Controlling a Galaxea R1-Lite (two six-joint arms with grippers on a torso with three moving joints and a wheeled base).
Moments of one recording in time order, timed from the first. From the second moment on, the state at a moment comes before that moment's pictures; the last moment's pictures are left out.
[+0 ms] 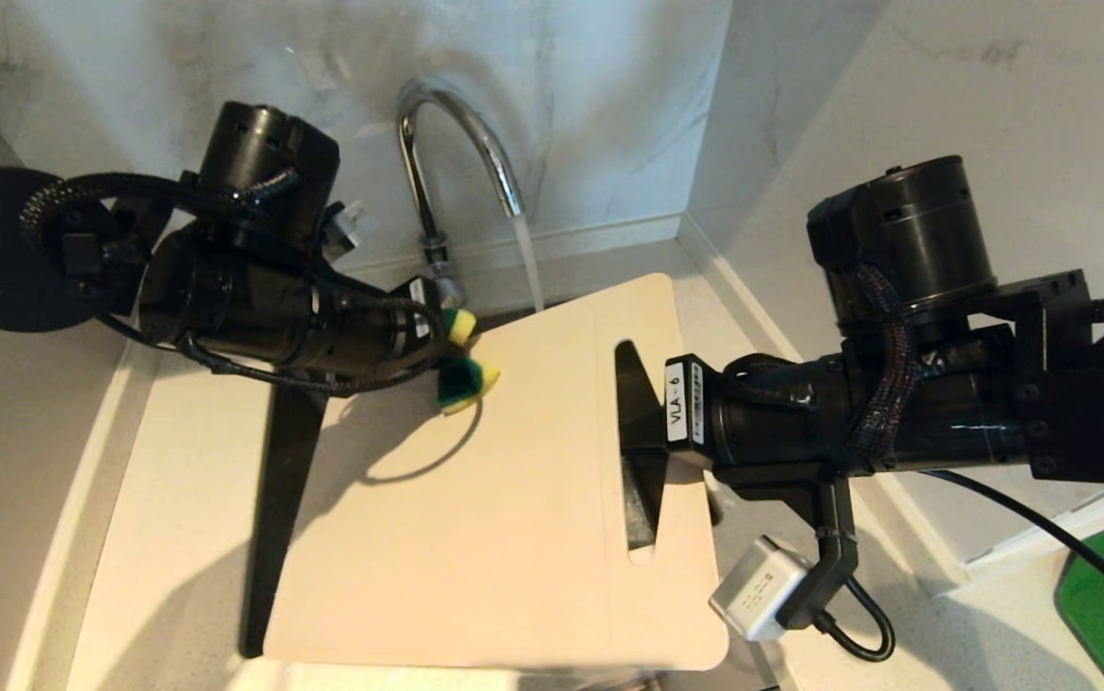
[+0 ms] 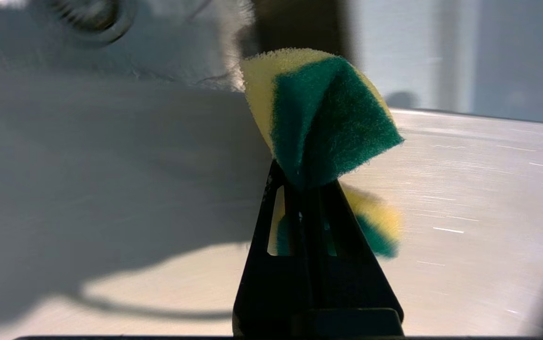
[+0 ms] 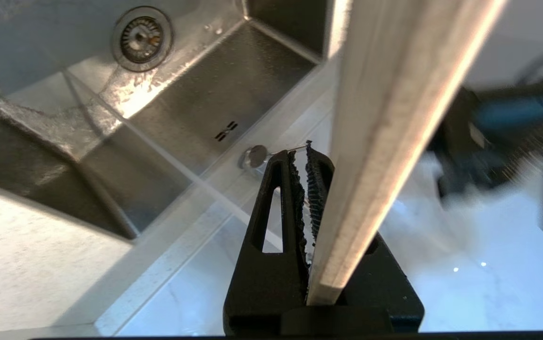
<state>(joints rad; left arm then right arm) -0.61 1.82 -1.64 0.38 -0.01 -0.65 0.53 1.55 -1.19 0.15 0.41 -2.54</state>
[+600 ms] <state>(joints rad) -0.30 1.83 -1.37 0.23 -0.18 -0.64 0.53 1.54 -1.19 0.14 0.42 -2.53</state>
